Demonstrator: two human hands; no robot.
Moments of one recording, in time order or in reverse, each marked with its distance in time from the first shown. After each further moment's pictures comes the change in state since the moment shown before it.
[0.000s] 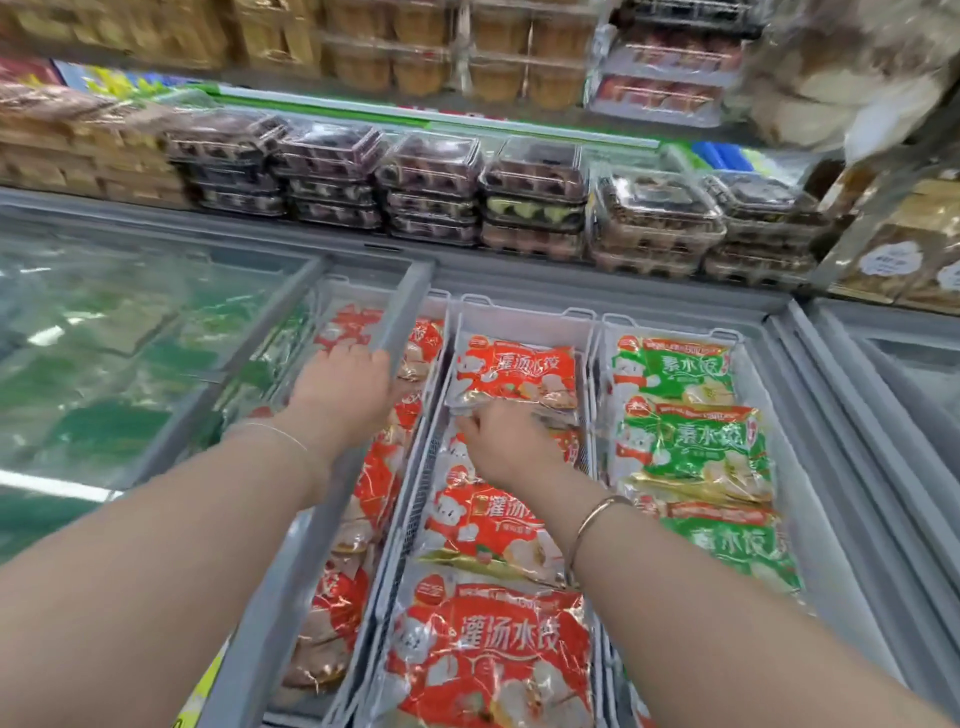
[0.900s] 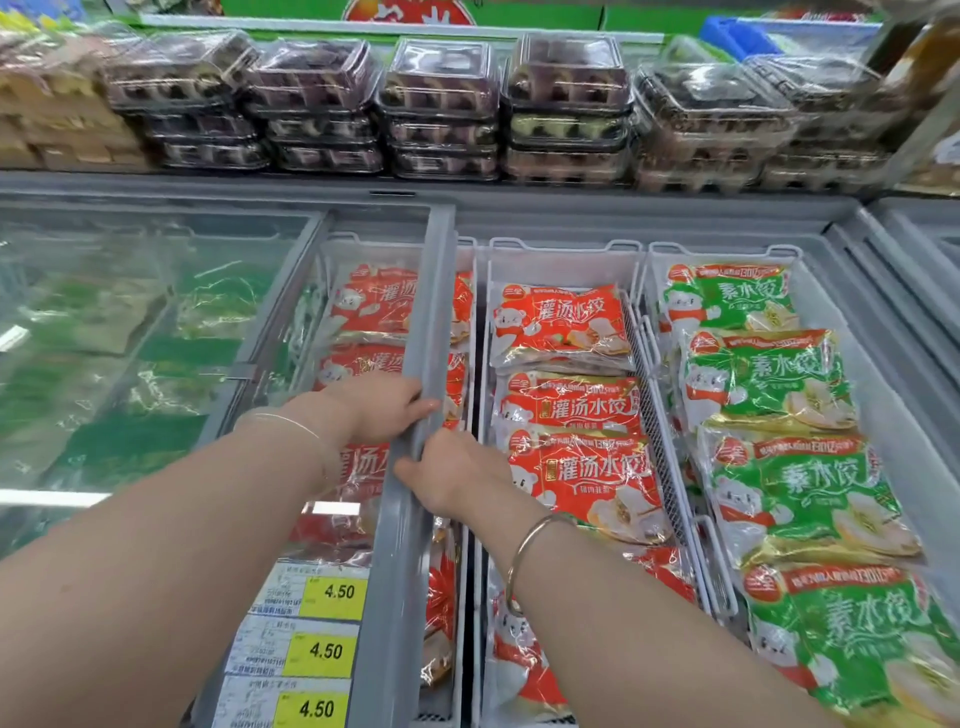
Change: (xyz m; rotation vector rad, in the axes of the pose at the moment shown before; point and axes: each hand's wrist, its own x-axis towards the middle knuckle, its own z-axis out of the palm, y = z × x) left_hand 0.062 -0.065 0.088 -0.326 -0.382 0.331; right_hand 0.042 -0.095 0.107 0.056 -0.255 0.141
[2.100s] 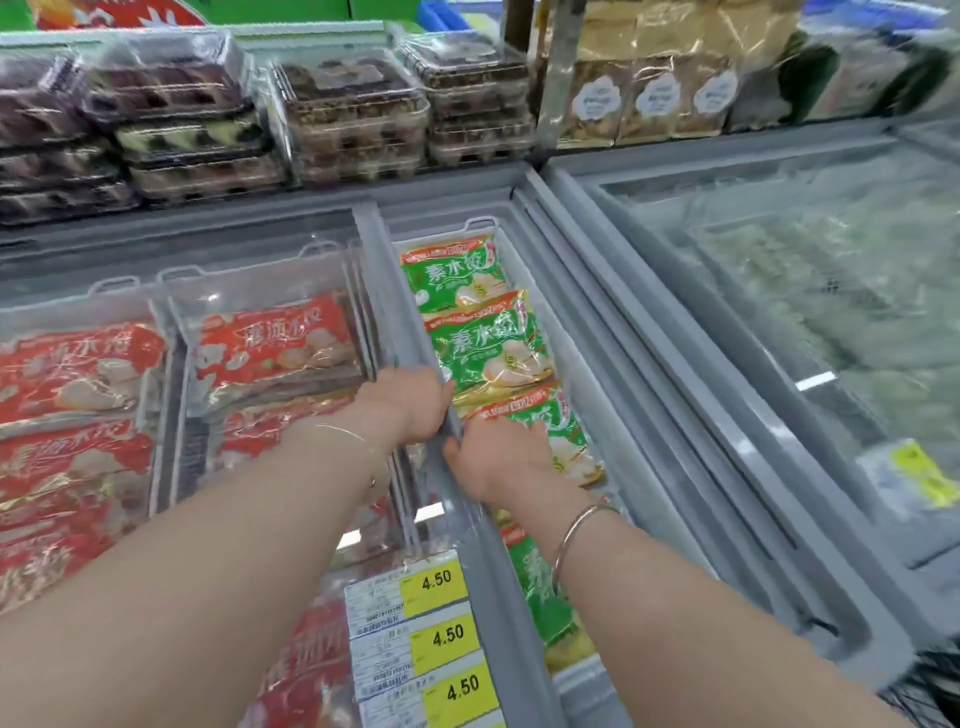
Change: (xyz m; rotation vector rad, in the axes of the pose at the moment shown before) left_hand 0.097 0.372 0.041 0.109 0.070 0.133; right_hand -0.106 0.324 -0.124 -0.091 0.234 0.315
